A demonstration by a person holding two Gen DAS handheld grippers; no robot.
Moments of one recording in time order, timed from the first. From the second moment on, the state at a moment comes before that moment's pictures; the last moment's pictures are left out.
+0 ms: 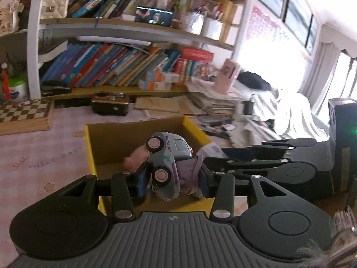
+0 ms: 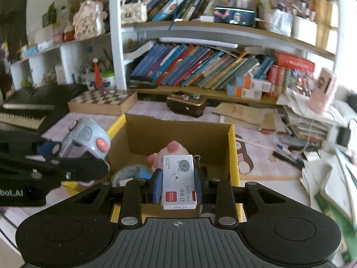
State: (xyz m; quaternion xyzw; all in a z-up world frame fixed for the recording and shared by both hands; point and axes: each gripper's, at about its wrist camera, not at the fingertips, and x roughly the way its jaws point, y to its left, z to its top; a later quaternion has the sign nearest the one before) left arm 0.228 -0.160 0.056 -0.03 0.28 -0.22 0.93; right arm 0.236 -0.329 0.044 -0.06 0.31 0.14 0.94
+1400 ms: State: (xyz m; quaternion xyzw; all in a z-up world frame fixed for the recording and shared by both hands) left arm 0.295 -0.194 0.022 0.06 0.33 -0.16 0.93; right arm 0.293 -0.322 -0.008 -0.12 0.40 0.20 0.88
